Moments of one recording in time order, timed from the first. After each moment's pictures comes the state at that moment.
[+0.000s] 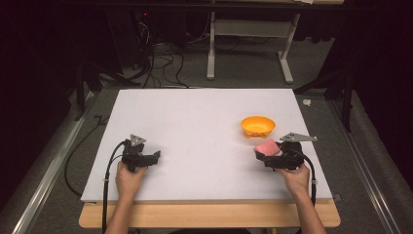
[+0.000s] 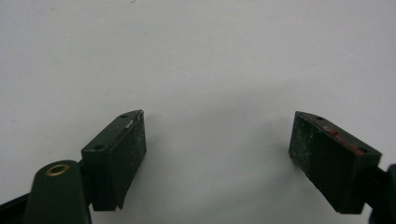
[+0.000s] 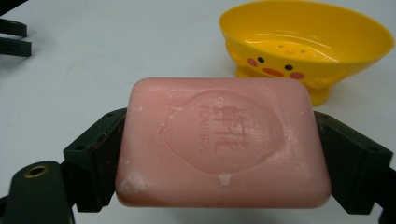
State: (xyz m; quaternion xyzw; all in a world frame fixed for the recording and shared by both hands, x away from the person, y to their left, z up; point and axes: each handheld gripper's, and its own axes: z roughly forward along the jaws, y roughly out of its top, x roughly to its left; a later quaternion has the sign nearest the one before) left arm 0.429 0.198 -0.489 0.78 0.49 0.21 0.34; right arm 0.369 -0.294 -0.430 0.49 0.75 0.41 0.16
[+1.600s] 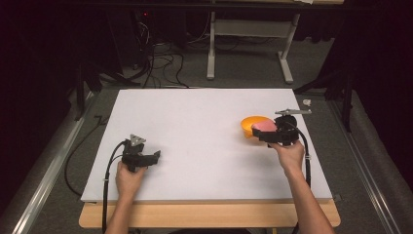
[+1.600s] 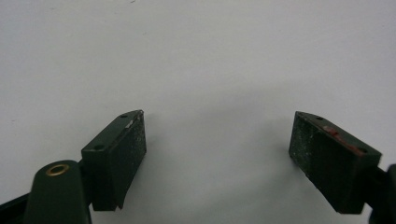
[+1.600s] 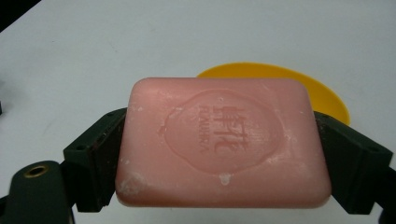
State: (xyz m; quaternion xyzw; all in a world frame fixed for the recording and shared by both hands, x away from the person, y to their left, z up) left arm 0.430 0.198 -0.489 0.78 0.49 0.21 0.35; right arm 0.424 -0.279 -0.387 0.55 0.72 0.38 0.17
